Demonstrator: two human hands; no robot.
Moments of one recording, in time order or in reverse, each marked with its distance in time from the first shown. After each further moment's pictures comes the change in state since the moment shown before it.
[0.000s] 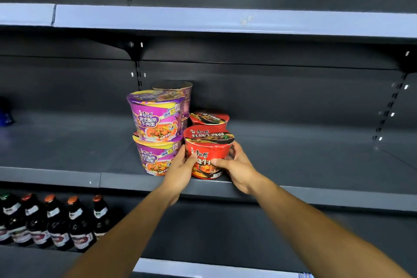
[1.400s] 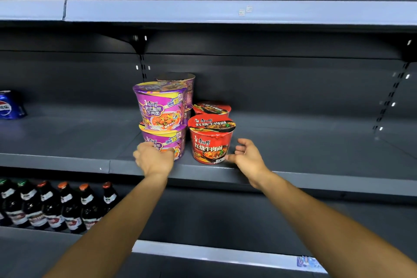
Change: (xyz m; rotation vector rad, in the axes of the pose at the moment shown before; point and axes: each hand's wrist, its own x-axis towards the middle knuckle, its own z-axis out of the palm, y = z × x) left_hand -0.007 0.000 -0.042 0.299 0.669 -0.079; right_hand -0.036 -0.014 -0.007 -0.385 0.208 0.066
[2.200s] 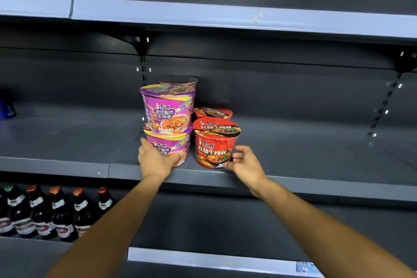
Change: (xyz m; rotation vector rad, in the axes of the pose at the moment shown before) left_hand 0.037 -0.024 0.005 0.153 -0.100 0.192; right_hand -0.007 -0.002 0.015 -0.159 0.014 0.011
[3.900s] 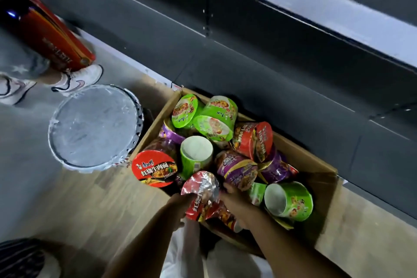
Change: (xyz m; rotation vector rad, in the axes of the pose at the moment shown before) left_hand -0.573 -0.431 0.192 -0.152 -0.456 -1.577; right_hand -0.285 0.640 0.116 -0.257 -0.891 0.973
